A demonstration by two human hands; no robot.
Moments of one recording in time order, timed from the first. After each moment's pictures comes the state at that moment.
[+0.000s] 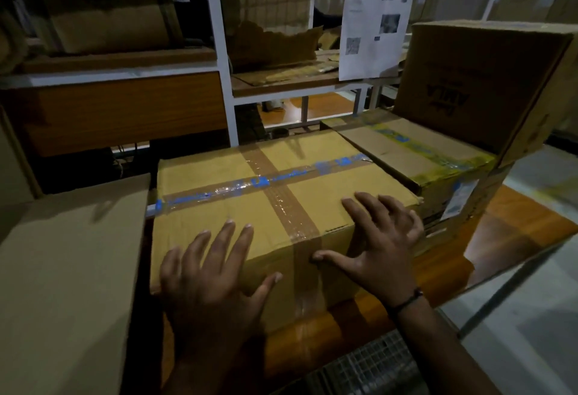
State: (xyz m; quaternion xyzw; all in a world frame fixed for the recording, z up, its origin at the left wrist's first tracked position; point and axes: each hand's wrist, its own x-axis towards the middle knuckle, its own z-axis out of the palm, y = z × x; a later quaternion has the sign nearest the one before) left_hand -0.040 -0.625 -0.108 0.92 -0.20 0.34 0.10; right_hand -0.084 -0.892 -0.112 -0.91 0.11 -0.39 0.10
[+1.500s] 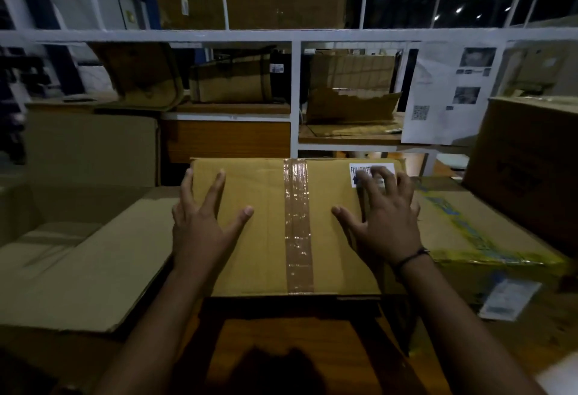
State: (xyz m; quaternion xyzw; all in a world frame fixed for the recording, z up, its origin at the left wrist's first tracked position) left_hand -0.021 -0.645 -0.022 0.91 0.03 0.31 0.27; right_hand 0.000 -0.966 -0.006 -0.94 -0.03 -0.30 0.14
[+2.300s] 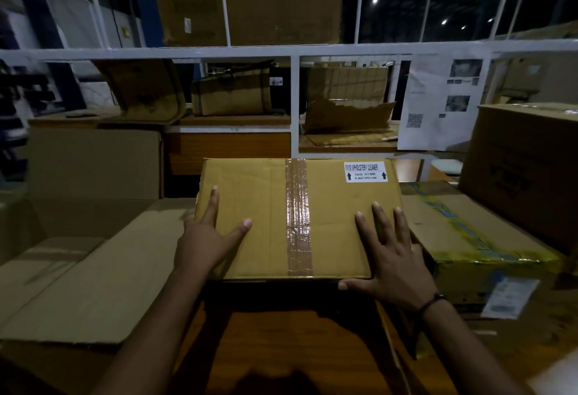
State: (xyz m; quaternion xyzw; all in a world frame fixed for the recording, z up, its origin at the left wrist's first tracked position) left_hand -0.009 -0.621 -0.017 0.94 0.09 0.14 0.31; right_hand -0.047 -0.976 -0.050 -0.98 -0.08 -0.16 0.03
